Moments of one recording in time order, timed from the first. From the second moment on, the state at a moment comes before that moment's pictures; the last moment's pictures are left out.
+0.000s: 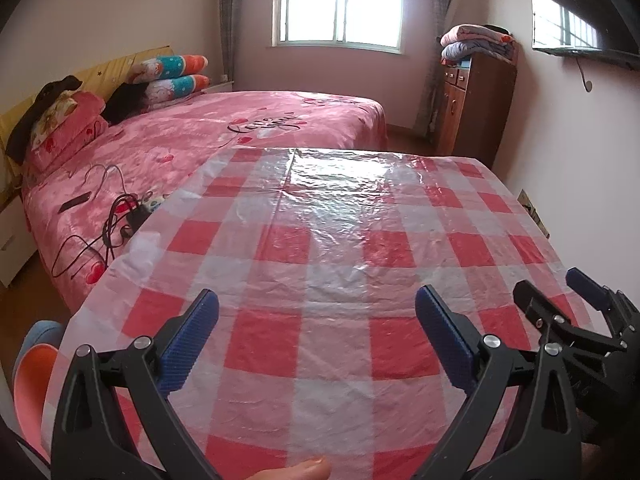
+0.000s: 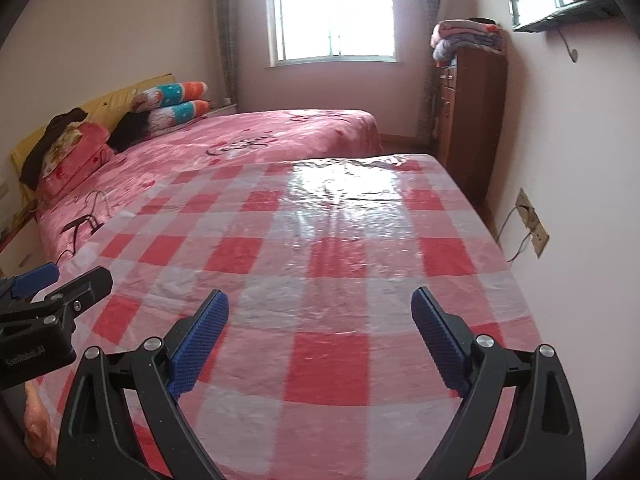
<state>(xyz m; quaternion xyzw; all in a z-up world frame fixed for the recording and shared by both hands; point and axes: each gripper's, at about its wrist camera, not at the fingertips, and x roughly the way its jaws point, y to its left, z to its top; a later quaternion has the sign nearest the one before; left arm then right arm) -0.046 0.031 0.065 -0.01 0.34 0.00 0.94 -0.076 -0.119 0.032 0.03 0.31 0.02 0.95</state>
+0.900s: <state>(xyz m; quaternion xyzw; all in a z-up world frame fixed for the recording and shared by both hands) -0.045 -0.005 0.064 0.03 0.33 -0.01 0.94 -0.075 -0.147 0.024 0.04 0.31 0.01 0.95</state>
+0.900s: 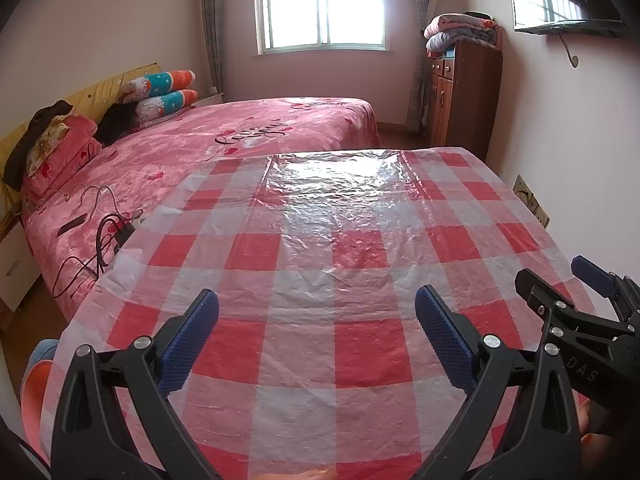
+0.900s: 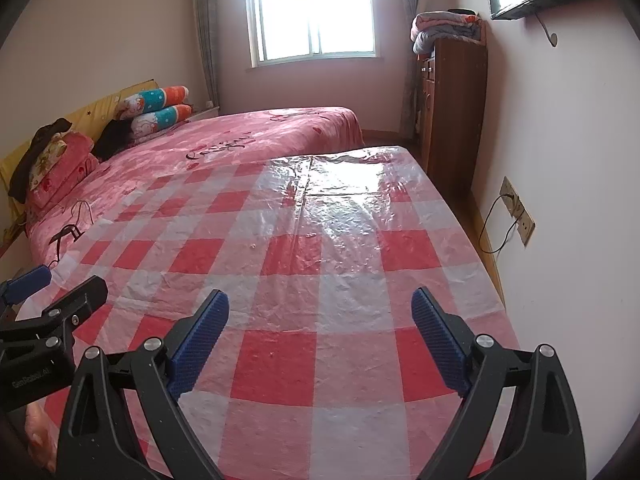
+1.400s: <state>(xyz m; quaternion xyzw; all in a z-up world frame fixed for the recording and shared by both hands) -0.019 -0.009 0.035 0.03 0.39 -0.01 0.92 -0.048 -0.156 0.006 0.06 0.38 -0.01 0.92</state>
